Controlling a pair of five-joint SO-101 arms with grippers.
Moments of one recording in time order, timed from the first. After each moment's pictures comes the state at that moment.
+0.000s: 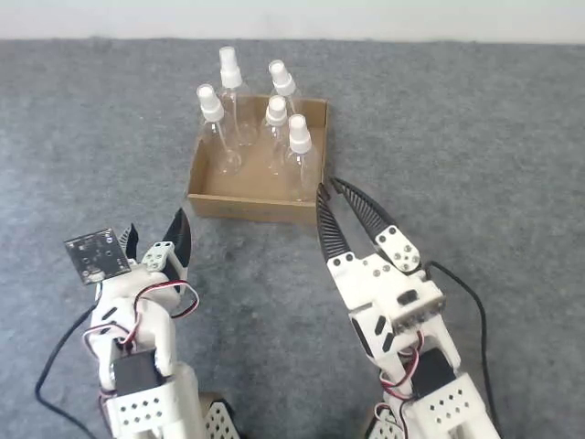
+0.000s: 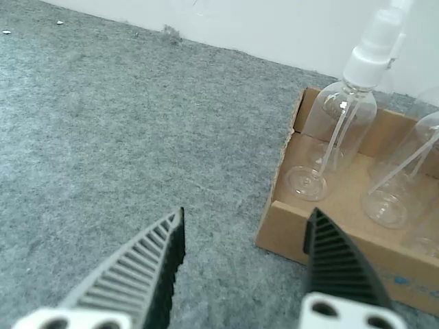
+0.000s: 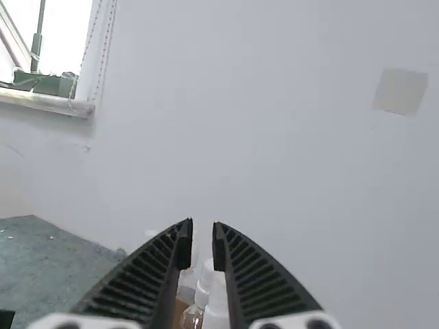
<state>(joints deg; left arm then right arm) -19.9 -103.5 97.3 44.9 12.2 -30.9 -95.8 95.3 -9.2 8.4</state>
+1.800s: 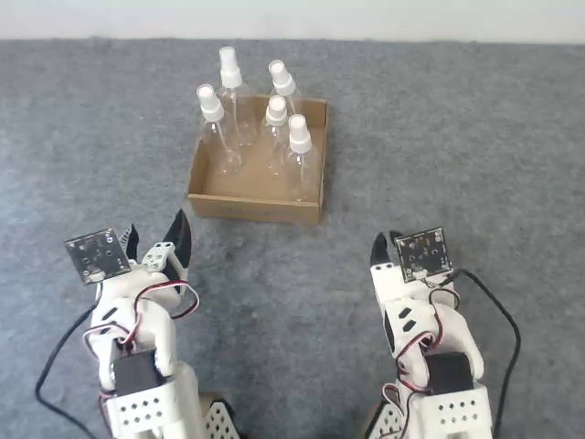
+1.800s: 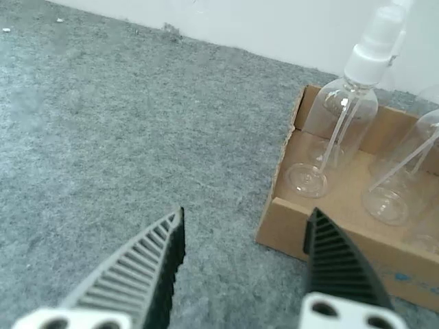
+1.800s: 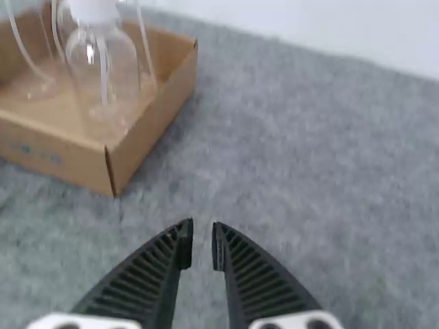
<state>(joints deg) -19.9 -103.5 97.3 45.4 12.2 -11.9 -102.7 95.3 43.6 8.4</state>
